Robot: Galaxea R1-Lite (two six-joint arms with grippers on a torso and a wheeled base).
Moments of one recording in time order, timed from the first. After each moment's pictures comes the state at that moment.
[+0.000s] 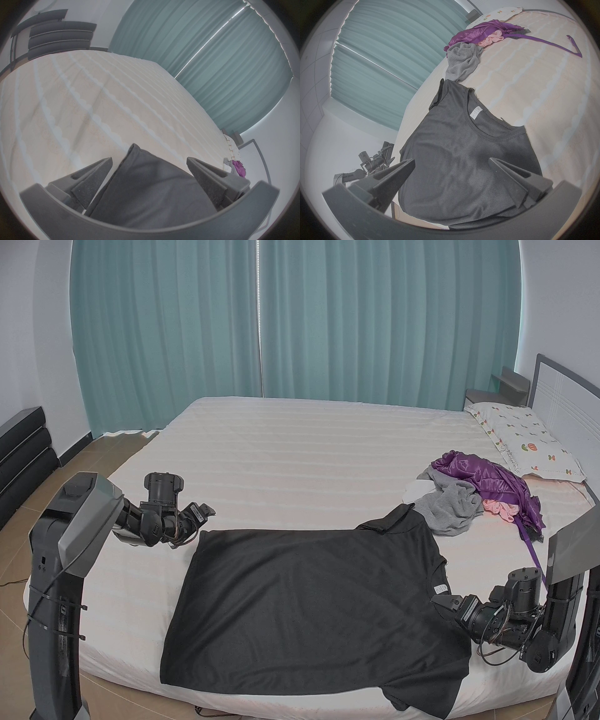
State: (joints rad) left arm -0.08 2.54 -1.60 -0.30 -0.05 -0.73; right arm 0.21 2.22 -0.08 -1.55 0.16 0.88
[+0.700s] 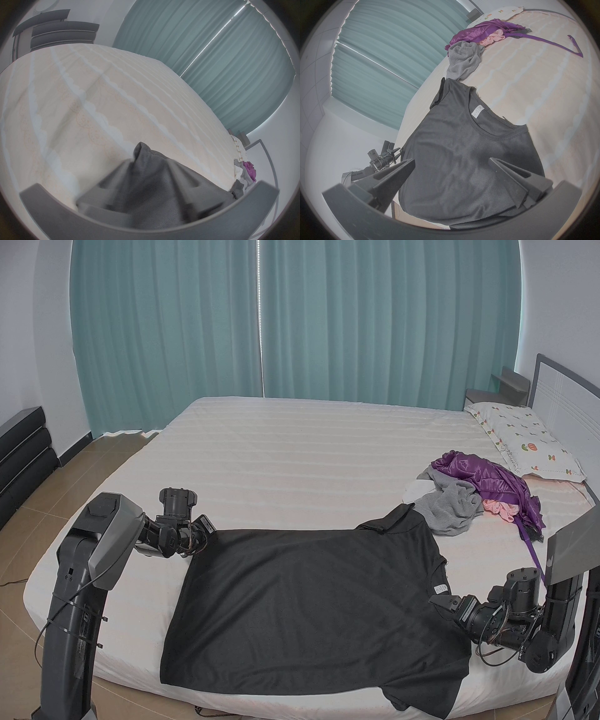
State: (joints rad) left arm -0.09 2.72 -1.78 -0.28 0.00 -0.74; right arm 0.22 2.22 -0.08 -1.55 0.16 0.88
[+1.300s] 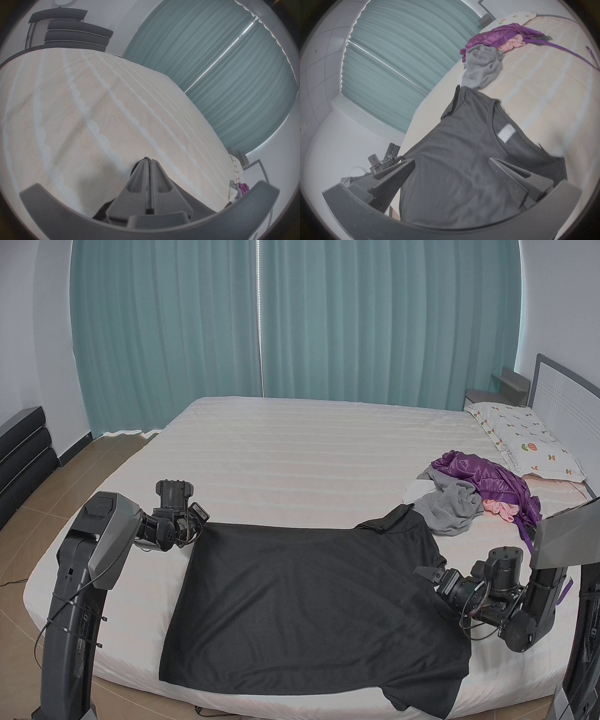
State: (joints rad) left arm -0.07 2.73 -1.86 -0.30 0.09 -0.85; right arm 0.23 2.27 -0.34 -1.46 0.14 0.85
